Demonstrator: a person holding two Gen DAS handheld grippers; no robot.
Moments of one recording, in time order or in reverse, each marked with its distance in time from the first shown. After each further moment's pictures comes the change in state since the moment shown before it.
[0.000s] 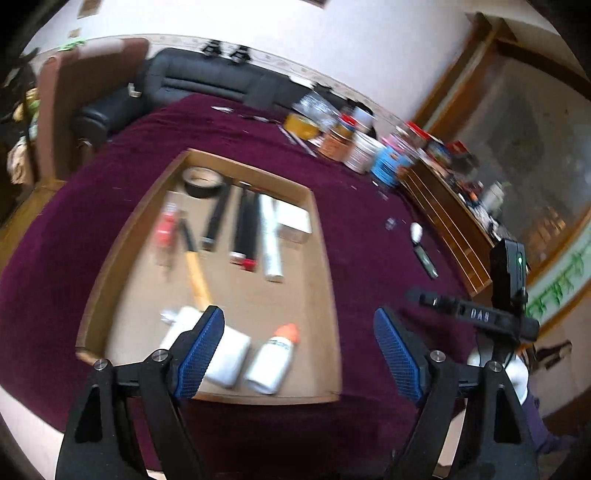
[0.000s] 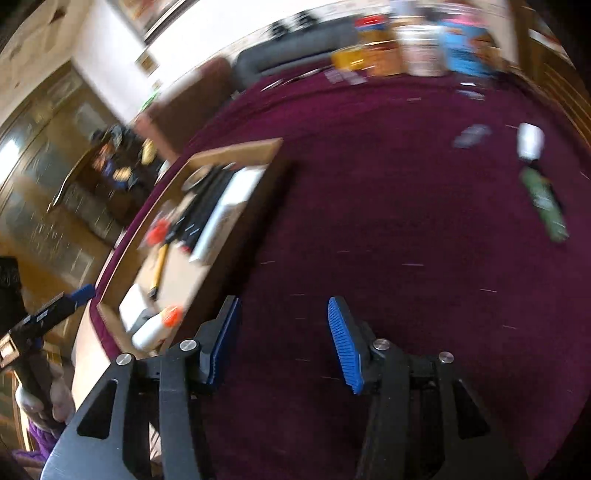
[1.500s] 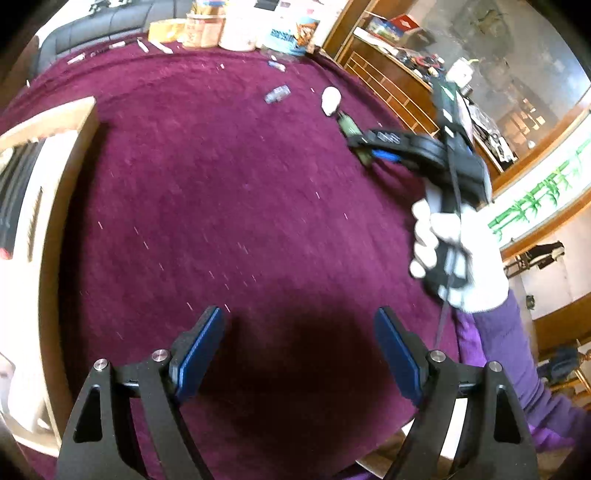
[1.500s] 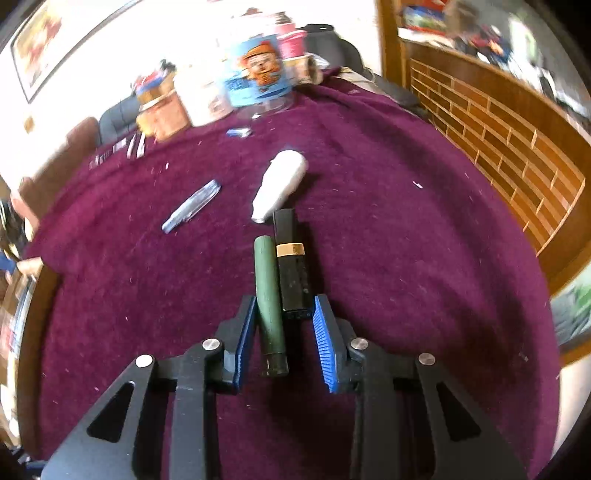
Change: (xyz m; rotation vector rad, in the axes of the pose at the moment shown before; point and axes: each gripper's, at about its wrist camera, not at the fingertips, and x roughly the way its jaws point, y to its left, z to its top) left arm 0.138 -0.187 -0.021 0.223 0.371 -0.054; right arm -0.017 -0.181 0.043 0.225 -0.158 -0.333
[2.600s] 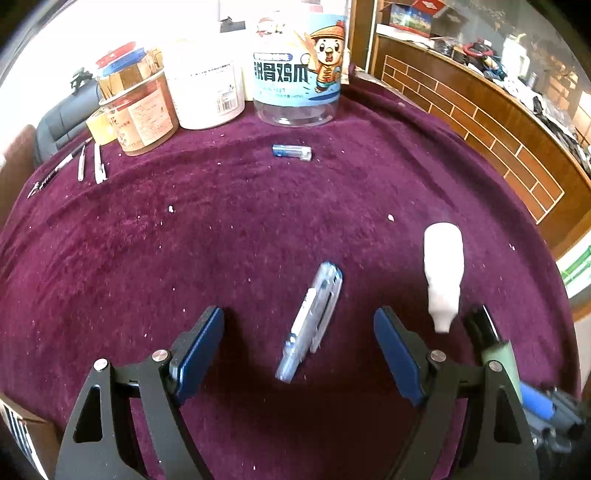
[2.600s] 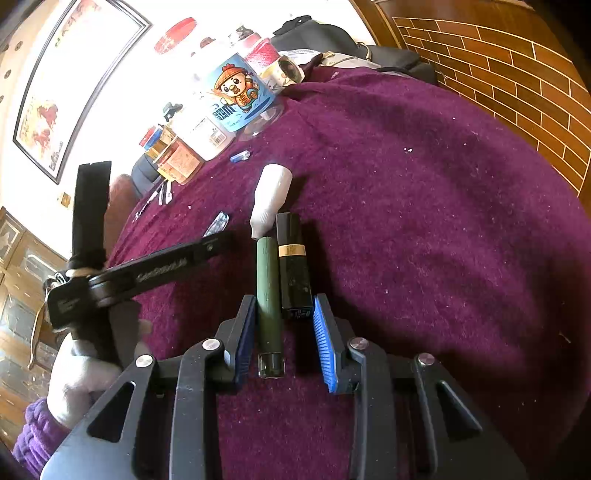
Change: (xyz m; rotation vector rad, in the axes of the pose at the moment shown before) left arm 0.171 0.002 0.231 0.149 -0.066 0.307; right arm 0.007 -0.037 0.007 0.208 -0.001 0.228
